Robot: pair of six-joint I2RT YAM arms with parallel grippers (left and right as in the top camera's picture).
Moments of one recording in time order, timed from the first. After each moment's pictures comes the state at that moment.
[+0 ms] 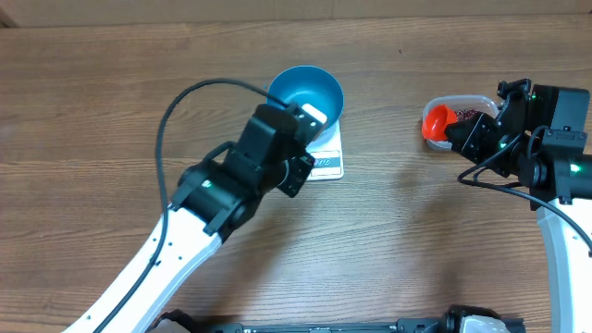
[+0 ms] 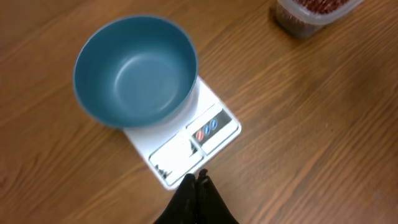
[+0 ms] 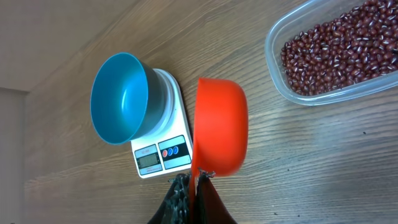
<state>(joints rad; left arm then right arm) -0.62 1.32 1.24 -0.73 -0.02 0.03 -0.14 1.24 1.24 -0.92 -0.43 0.38</state>
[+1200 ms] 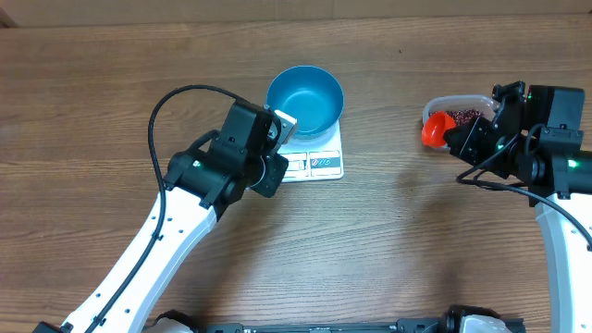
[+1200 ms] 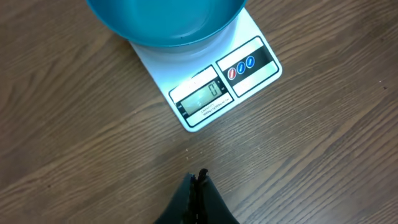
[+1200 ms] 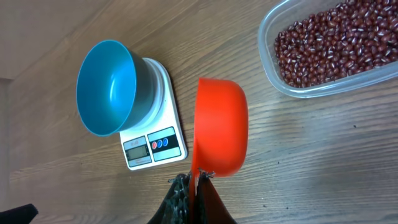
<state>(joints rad) -0.48 1.38 1.22 -0.87 0.02 0.03 -0.14 1.26 1.24 -0.95 -0.42 0.33</state>
